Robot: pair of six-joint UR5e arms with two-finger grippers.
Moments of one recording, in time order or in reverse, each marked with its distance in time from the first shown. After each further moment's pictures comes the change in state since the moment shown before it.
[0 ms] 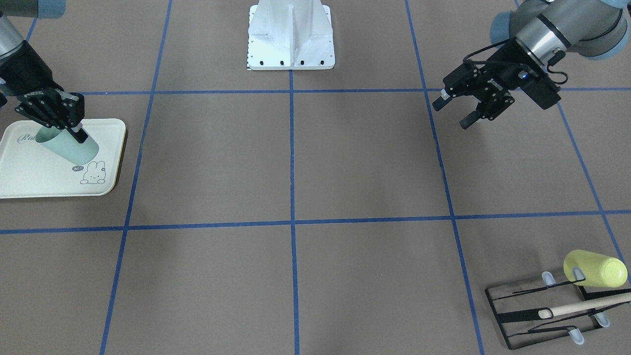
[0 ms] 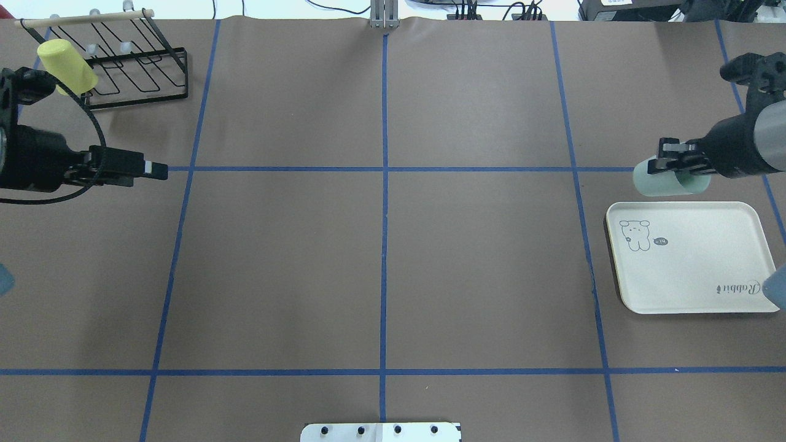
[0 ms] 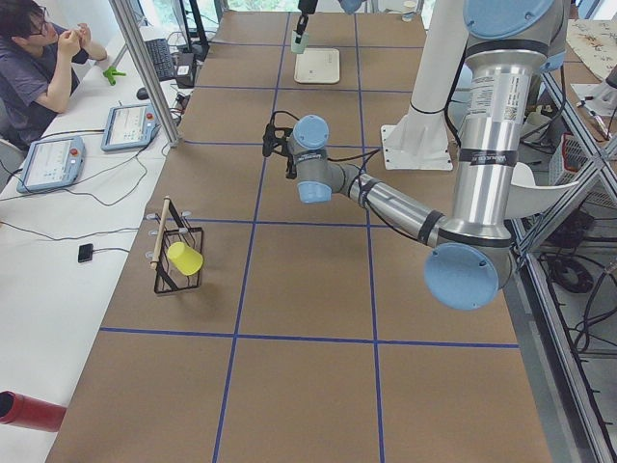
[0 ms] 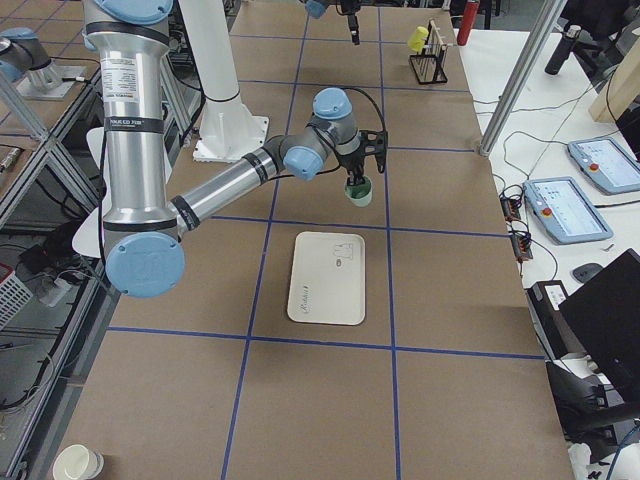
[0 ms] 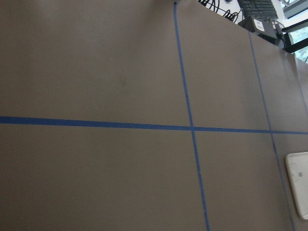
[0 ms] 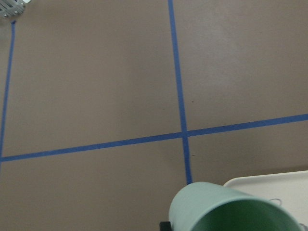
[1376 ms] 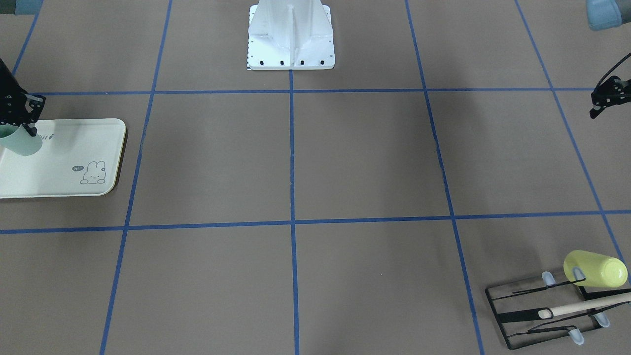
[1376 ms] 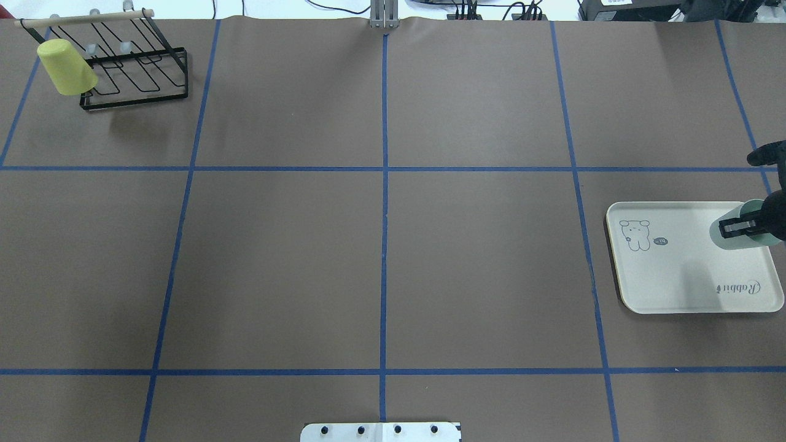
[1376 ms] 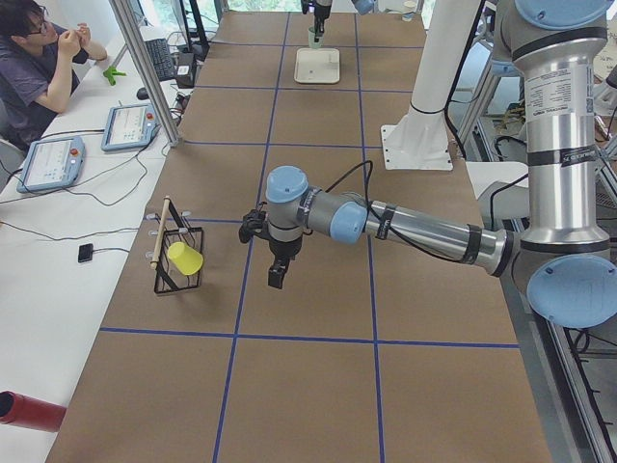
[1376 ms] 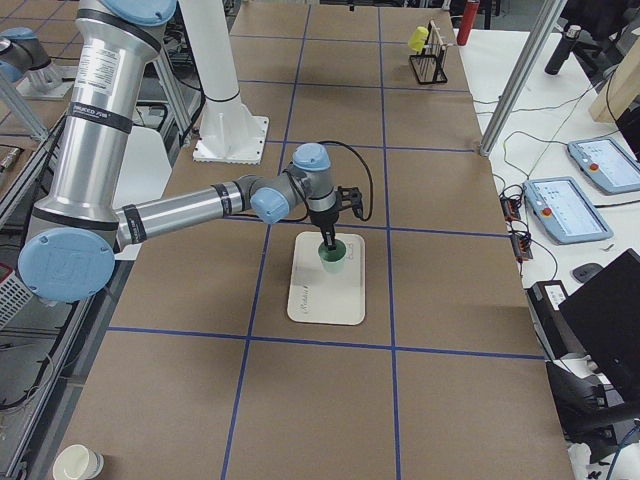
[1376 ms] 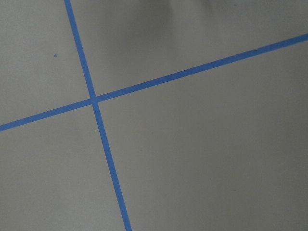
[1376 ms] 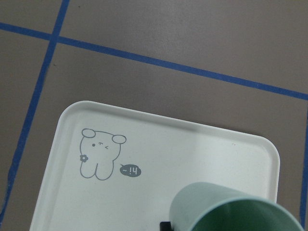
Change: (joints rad) left arm -0.375 0.148 -0.010 0.852 -0.003 1.046; right arm -0.056 -0.201 -0.085 0.065 -0.055 -0.312
